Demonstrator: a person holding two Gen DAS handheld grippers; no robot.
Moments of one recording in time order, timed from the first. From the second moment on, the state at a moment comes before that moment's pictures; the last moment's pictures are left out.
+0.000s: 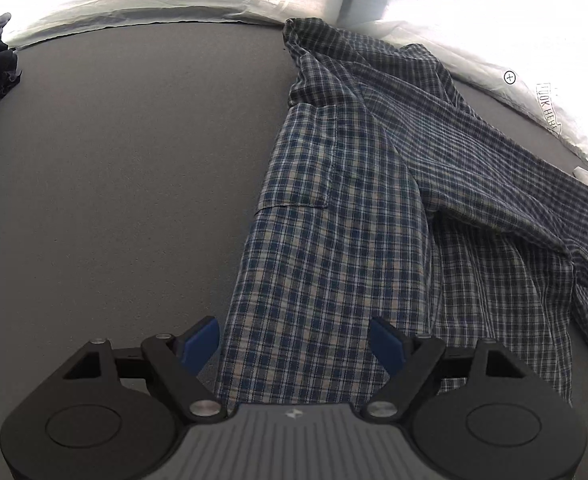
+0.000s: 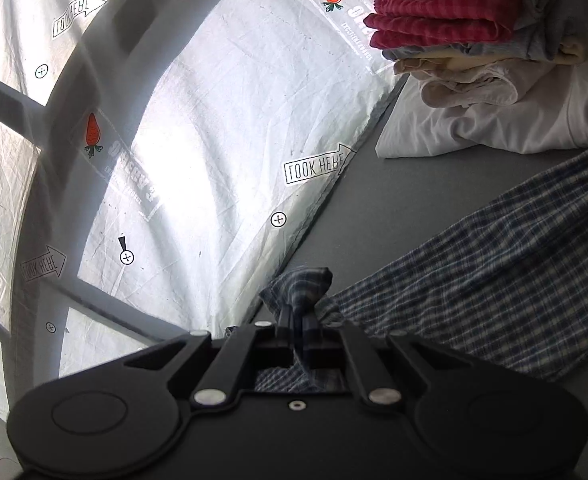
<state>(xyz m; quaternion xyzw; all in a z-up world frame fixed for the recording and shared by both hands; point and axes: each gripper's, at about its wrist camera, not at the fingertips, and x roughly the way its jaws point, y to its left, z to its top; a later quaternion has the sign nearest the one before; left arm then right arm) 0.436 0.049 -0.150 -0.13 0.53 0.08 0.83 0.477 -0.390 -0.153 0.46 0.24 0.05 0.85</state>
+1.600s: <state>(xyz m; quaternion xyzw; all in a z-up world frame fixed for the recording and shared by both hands) 0.267 0.042 -0.146 -0.06 0.56 0.01 0.83 0.307 -0.173 -0.149 0.27 0.41 0.31 0.82</state>
